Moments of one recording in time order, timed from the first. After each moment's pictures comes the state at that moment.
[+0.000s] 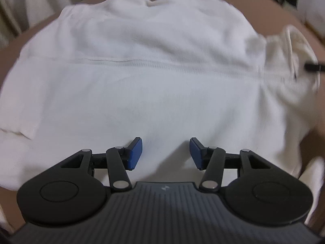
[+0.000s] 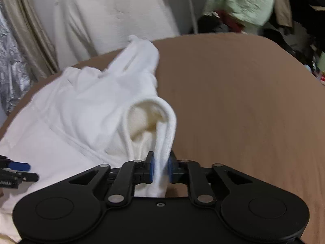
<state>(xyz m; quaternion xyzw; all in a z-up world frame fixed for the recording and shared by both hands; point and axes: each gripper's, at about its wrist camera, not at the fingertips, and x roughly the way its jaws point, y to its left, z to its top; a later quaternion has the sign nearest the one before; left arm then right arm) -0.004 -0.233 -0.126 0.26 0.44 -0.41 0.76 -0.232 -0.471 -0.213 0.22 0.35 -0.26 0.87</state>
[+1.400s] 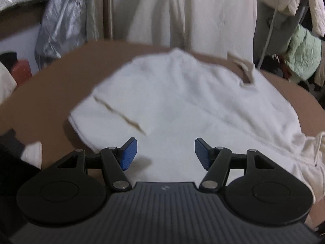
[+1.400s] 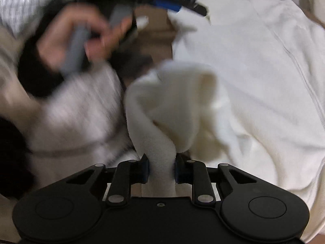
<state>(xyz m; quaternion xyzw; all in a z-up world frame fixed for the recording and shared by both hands) 0.012 -0.085 -0.074 0.01 0.34 -0.26 0.91 -0.170 -0.266 -0.195 0.07 0.53 0.26 0.81</state>
